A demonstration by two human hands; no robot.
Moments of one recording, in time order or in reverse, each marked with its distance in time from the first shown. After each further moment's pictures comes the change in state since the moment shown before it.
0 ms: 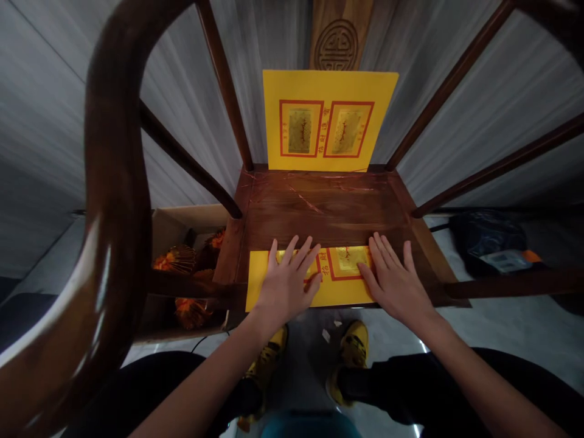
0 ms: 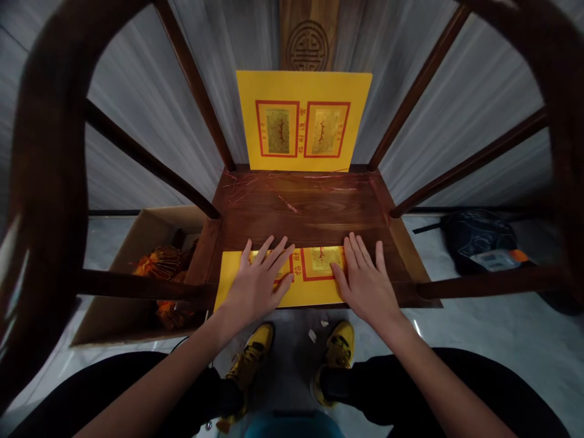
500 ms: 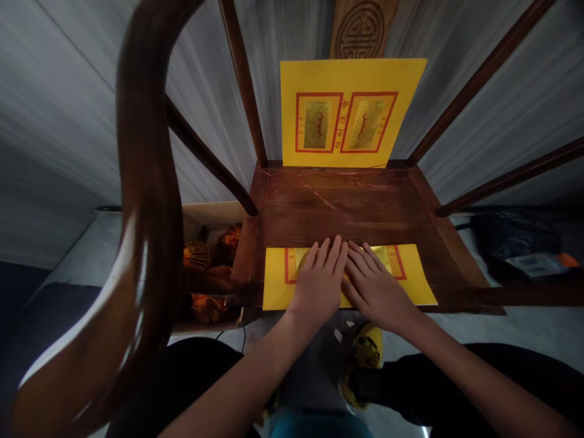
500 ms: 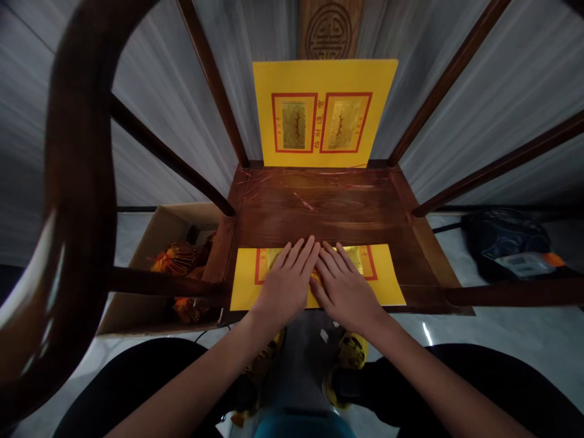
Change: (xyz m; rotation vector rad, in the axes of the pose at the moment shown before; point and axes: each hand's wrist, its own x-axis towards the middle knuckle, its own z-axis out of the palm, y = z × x) left_hand 0.010 0.019 0.001 0.084 -0.094 0.091; right_hand 0.021 -0.065 0.003 0.247 -0.118 -0.317
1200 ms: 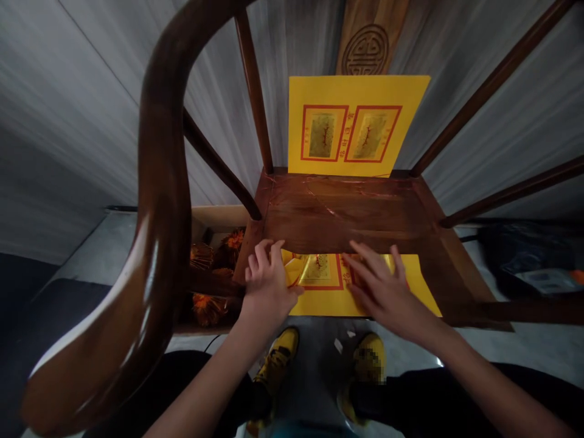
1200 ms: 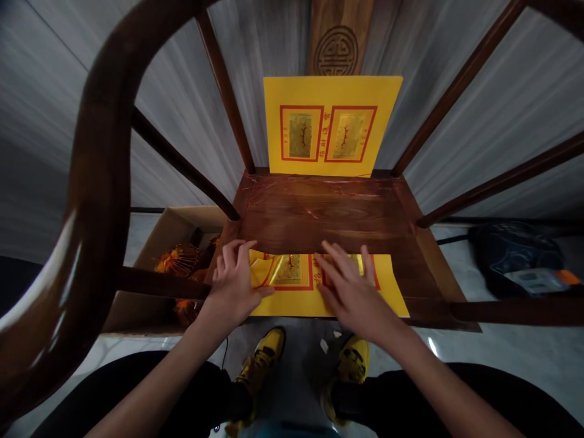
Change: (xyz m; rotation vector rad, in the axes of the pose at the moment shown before) left_hand -0.038 -0.049 -0.044 -0.352 0.052 -0.691; right_hand -0.007 0.020 -0.019 -0.004 0.019 0.049
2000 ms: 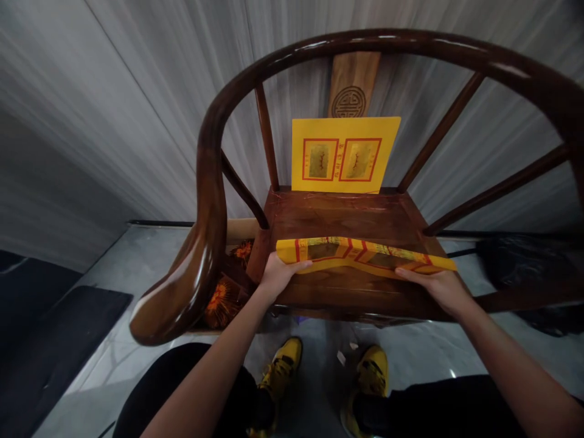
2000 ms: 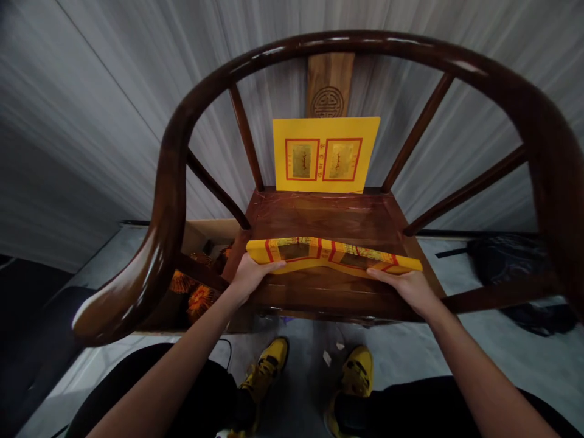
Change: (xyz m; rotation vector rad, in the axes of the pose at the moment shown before) left_hand 0.030 -0.005 0.015 -1.113 -0.083 -0.057; right_hand -0.039 0.100 -0.022 0.987 0.252 0.719
